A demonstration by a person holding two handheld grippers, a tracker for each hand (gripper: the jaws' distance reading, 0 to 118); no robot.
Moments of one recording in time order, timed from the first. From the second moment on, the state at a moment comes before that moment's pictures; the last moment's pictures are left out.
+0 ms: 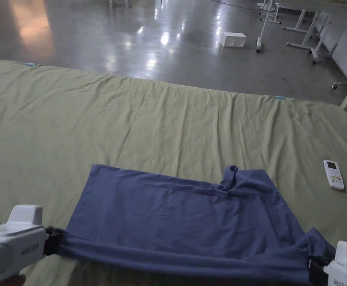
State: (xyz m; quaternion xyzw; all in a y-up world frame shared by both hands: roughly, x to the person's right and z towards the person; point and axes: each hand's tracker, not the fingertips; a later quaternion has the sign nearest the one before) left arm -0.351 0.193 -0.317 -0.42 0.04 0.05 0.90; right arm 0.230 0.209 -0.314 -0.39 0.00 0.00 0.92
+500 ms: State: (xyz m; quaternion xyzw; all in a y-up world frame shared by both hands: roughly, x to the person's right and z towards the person) left arm -0.349 0.152 -0.430 -0.44 0.08 0.07 0.89; right arm 0.217 0.146 -0.452 -0.45 -0.02 0.01 0.90
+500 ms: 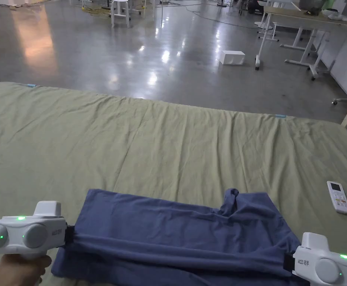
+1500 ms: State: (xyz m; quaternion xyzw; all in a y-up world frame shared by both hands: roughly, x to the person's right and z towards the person) left arm -0.266 0.245 -0.328 -0.12 0.08 -0.01 0.99; right arm 0.121 0.259 -0.347 -0.03 -0.02 0.04 1.00
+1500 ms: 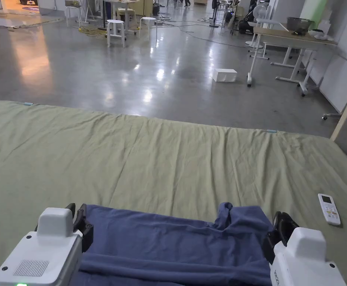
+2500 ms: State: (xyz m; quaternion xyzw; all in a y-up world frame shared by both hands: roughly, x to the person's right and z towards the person) left arm -0.356 0.133 -0.379 -0.49 0.08 0.12 0.86; right arm 0.097 0.216 -0.316 -0.13 0.01 0.10 0.99
